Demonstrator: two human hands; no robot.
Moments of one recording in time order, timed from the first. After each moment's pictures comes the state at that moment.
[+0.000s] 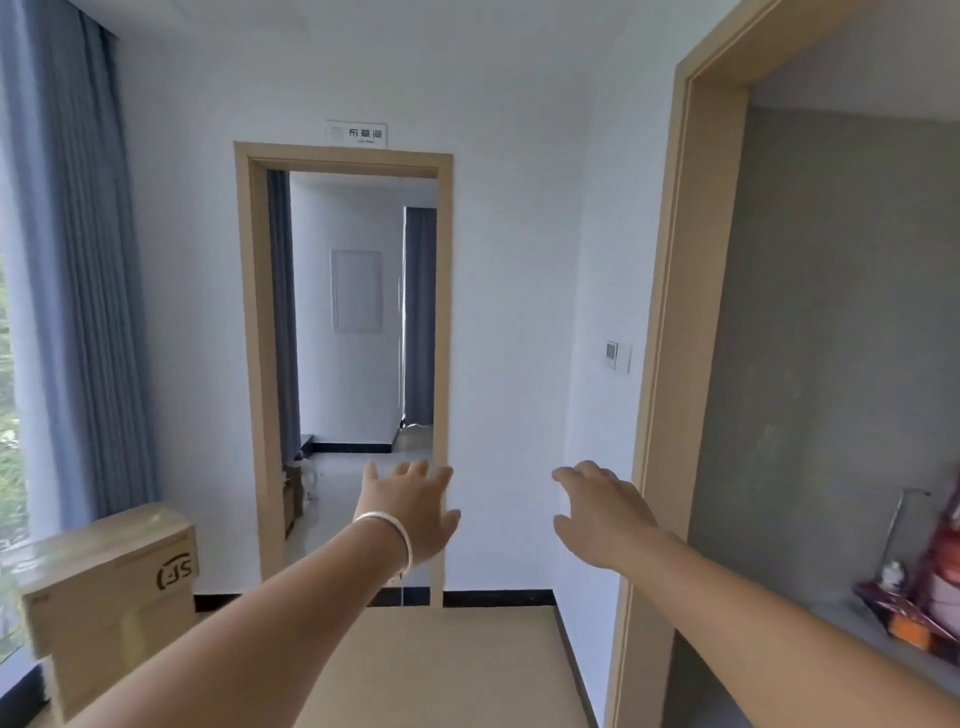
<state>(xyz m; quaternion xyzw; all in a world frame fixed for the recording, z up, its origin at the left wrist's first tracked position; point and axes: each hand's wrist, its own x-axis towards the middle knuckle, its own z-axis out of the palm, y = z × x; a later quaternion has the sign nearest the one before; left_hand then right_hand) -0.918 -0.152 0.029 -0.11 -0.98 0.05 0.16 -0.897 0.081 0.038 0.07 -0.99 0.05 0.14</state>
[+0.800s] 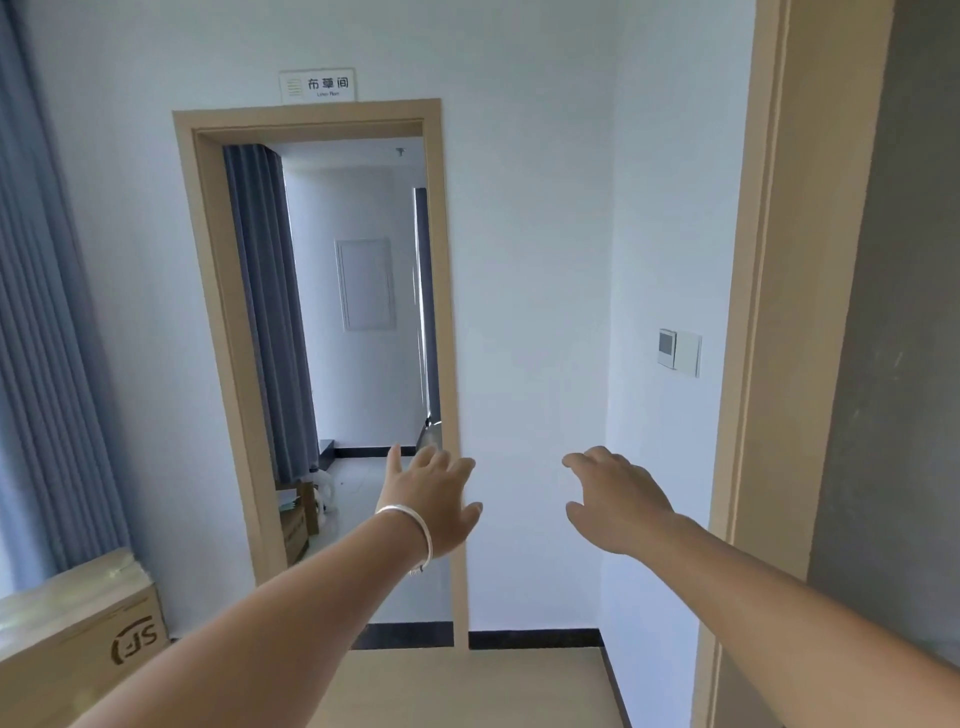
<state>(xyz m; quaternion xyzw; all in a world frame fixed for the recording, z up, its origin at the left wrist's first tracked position) -1.251 -0.081 0.022 -0.12 -0.97 0.07 0.19 -1.243 0.150 0.024 0.09 -0.98 0.07 0.13</state>
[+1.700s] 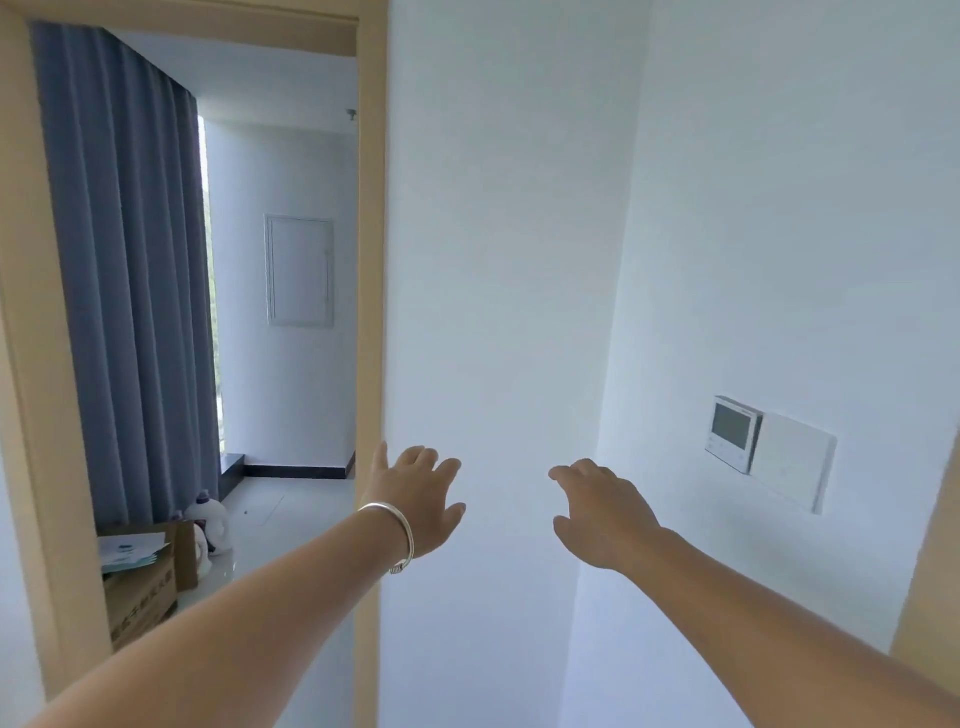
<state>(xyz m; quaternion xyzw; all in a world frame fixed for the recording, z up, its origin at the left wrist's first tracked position) -1.712 -0.014 0.017 -0.14 -0.97 0.06 0.21 -1.673 0.216 0.035 0.06 -0.99 0.01 0.13</state>
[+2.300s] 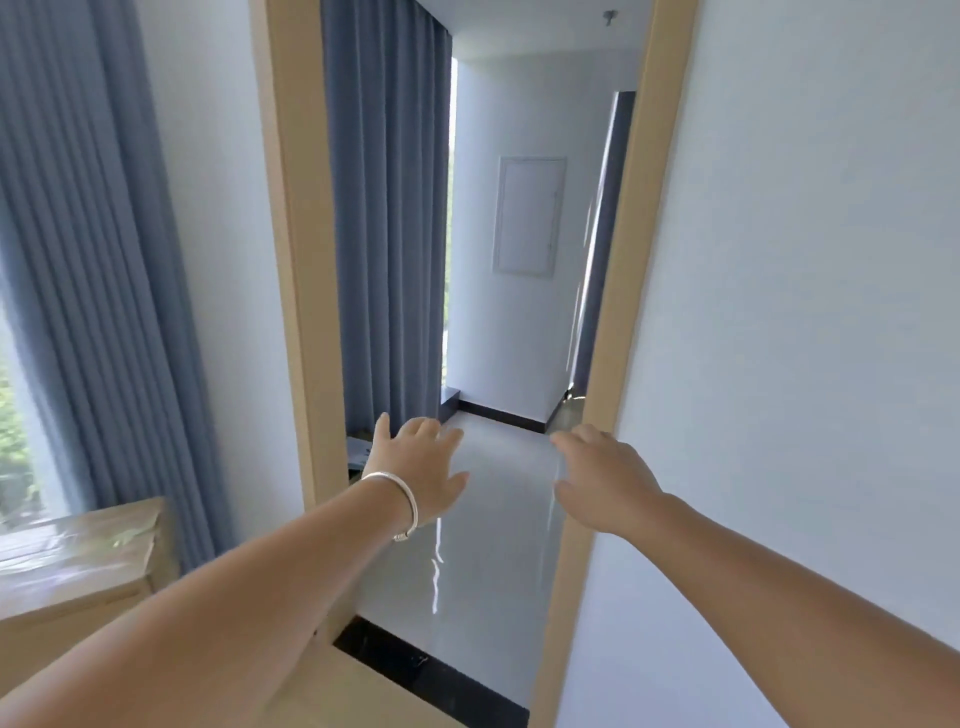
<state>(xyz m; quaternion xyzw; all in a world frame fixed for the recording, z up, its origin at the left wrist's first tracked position) -1.841 -0.263 -0.028 0.09 -0.98 0.06 0.15 -1.915 -0.049 -0.006 0.30 -0.95 0.04 0.11</state>
